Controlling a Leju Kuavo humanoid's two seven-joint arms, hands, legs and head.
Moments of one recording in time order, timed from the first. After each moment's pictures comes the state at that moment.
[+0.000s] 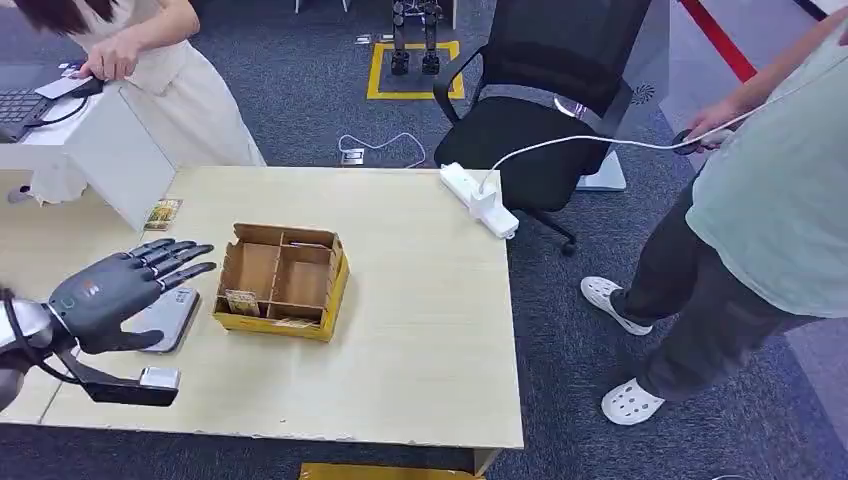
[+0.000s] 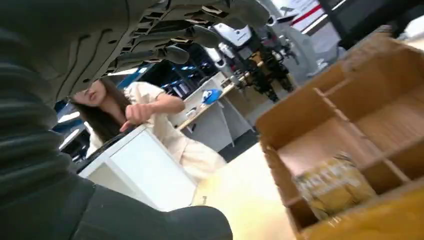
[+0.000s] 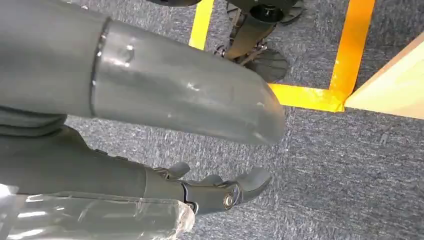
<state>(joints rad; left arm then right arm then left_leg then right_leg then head) -0.18 1.07 -0.45 -1.83 -0.68 -0.17 -0.23 0.10 -0.09 0.14 -0.60 0.12 -0.05 -0.04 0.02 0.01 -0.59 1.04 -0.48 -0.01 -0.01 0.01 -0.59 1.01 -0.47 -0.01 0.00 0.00</state>
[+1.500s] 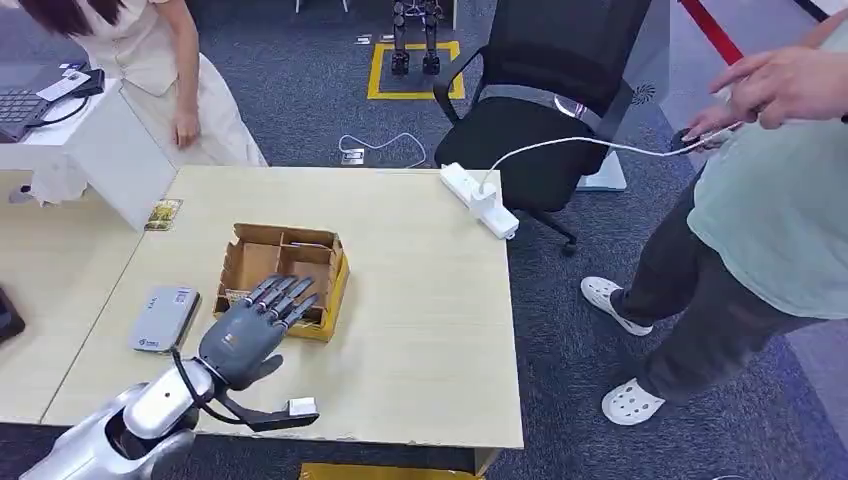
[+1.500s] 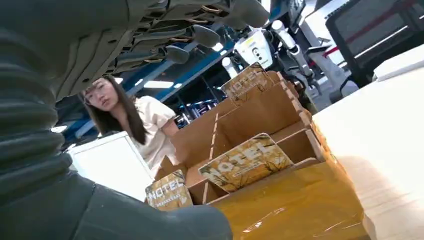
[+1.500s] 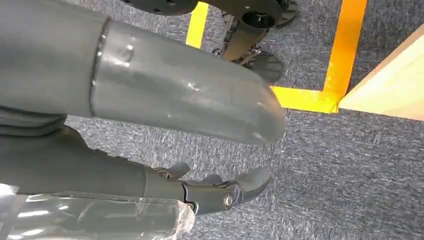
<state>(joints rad) -0.19 0.60 -0.71 -1.66 -1.12 0.07 0.09 0.11 -0.03 0.00 -0.66 0.26 -0.02 -0.01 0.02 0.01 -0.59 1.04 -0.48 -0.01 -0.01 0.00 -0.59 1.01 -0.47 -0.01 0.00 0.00</state>
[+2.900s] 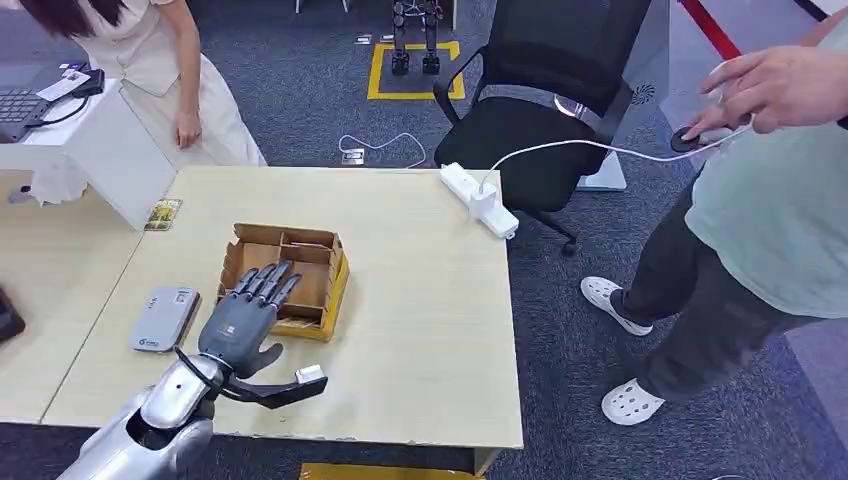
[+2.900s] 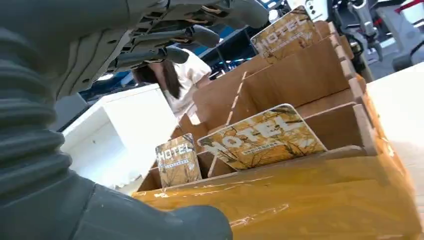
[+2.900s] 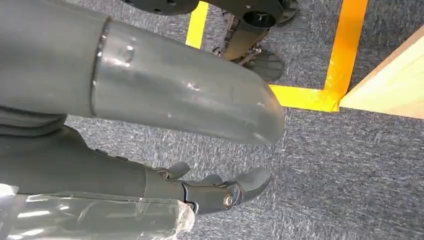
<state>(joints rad) -0.16 0.46 -0.56 -1.54 -1.10 0.08 0.14 0.12 -0.02 -0.03 -0.67 0.29 -0.02 0.00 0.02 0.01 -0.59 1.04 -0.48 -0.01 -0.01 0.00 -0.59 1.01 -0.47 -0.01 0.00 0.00</state>
